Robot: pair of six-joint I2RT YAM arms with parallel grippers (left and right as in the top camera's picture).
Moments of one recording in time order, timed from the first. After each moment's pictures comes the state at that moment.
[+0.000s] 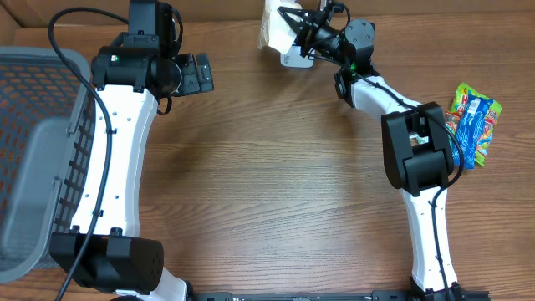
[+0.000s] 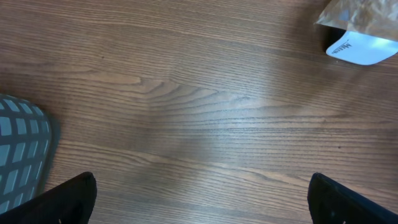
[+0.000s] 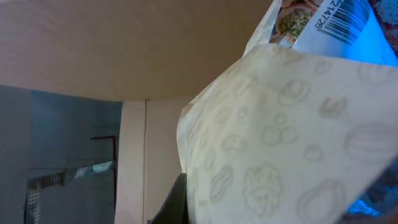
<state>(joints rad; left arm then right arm) -0.08 1.74 1.84 -1.16 -0.07 -0.26 0.27 2.52 1.84 0.91 -0.71 1.87</state>
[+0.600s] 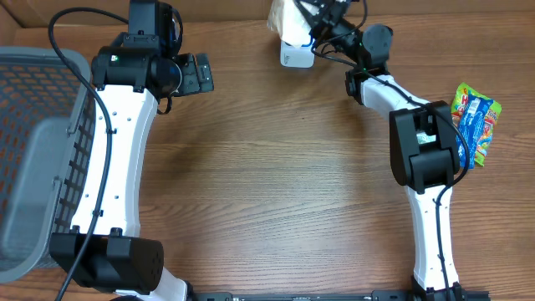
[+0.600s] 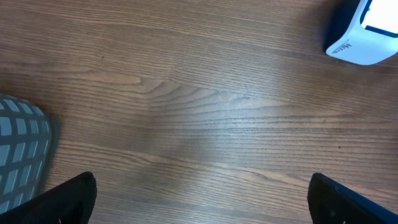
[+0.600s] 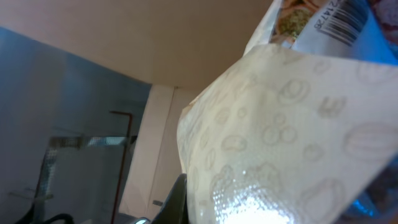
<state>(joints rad) -0.08 1.74 1.84 -1.16 -0.07 -0.26 0.21 2.53 1.84 1.18 -0.73 1.89</state>
